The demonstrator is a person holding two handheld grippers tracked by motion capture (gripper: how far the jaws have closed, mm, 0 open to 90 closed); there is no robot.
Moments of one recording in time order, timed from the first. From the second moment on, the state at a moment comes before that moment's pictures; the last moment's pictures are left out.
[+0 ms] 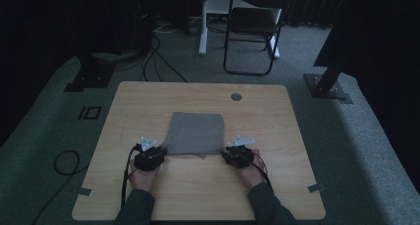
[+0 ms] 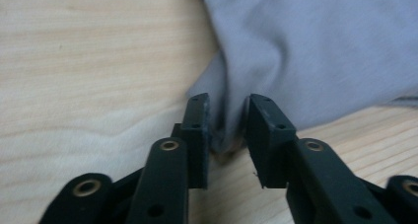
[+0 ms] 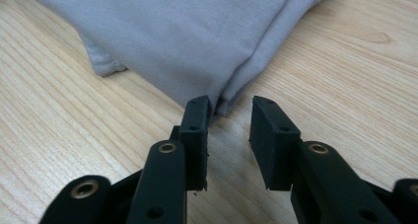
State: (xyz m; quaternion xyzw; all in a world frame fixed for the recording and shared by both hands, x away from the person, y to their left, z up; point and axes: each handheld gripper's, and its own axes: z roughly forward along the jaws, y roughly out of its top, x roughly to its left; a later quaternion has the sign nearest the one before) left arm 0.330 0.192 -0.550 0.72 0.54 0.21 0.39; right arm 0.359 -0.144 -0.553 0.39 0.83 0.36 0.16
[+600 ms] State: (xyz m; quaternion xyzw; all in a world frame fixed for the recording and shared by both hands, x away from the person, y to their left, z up) left arm 0.333 0.199 -0.551 0.70 0.57 0.23 0.36; right arm 0.356 -0.151 -0.548 0.39 0.83 0.36 0.18
